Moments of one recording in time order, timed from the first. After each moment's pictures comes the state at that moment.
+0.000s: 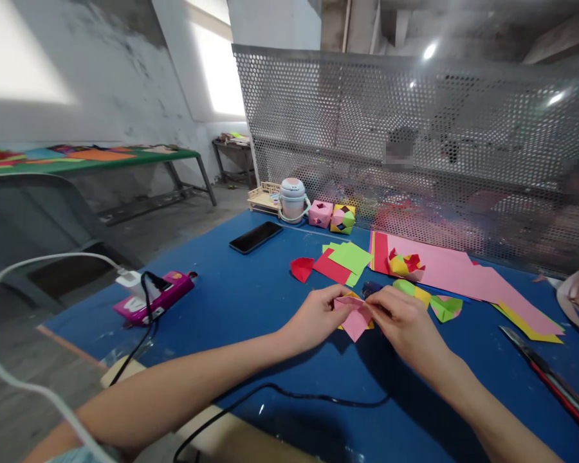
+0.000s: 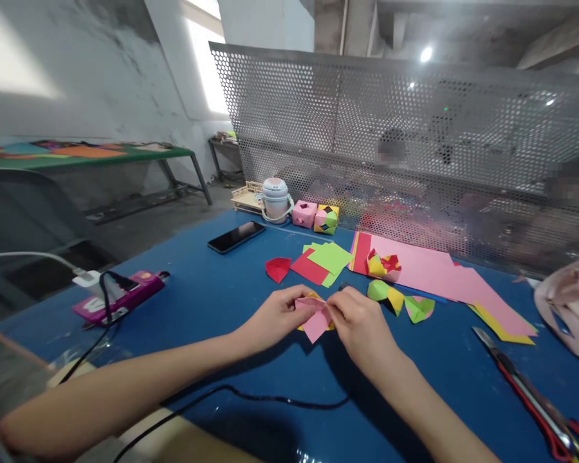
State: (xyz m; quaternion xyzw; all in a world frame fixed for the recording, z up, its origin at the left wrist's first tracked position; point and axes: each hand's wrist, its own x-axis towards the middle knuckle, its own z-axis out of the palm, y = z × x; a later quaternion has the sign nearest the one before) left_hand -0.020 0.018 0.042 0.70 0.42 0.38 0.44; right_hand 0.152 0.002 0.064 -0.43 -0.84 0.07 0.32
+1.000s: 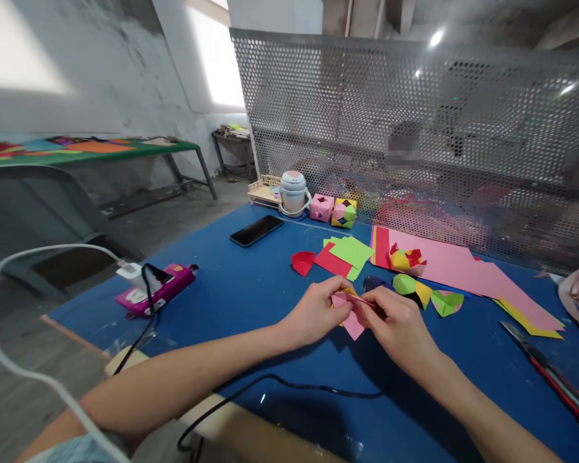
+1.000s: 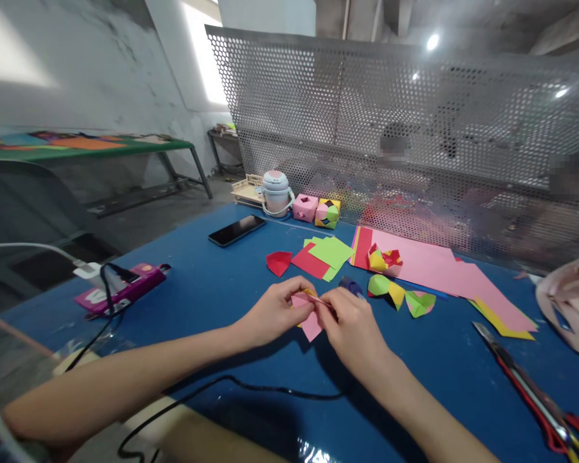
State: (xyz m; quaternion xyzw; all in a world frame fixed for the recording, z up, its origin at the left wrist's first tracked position) left_hand -0.021 0.017 0.043 0.71 0.41 0.40 0.40; right_hand 0.139 -0.005 0.059 -0.44 -0.82 0.09 0.36
